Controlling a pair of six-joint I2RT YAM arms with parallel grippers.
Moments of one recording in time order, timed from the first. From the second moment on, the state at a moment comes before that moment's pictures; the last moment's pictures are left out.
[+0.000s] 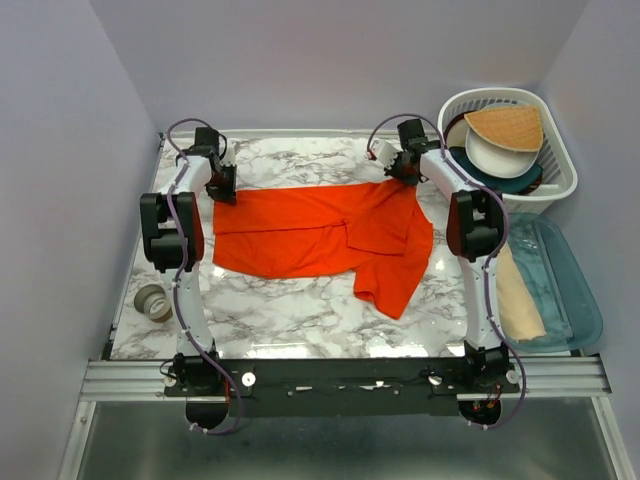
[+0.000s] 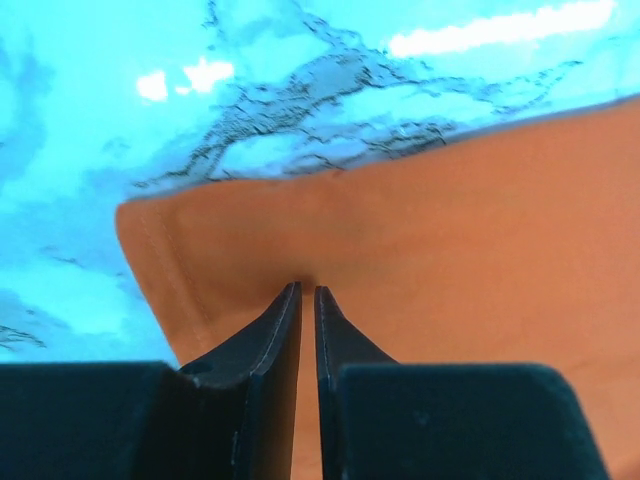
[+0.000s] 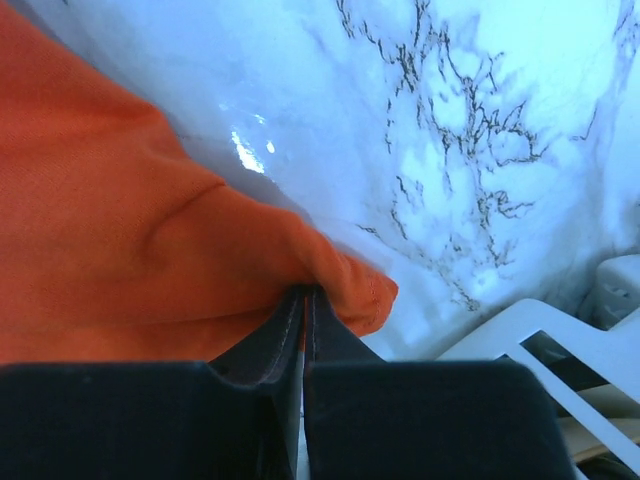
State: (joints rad) left arm 0.05 2.19 1.76 -0.70 0.21 0.07; right arm 0.22 2.42 2.07 -0.69 0.00 -0.90
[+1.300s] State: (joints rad) left arm 0.08 1.86 1.61 -1.03 0.47 0.50; right arm 0.25 1.98 1.82 -0.94 -0.11 -0.64
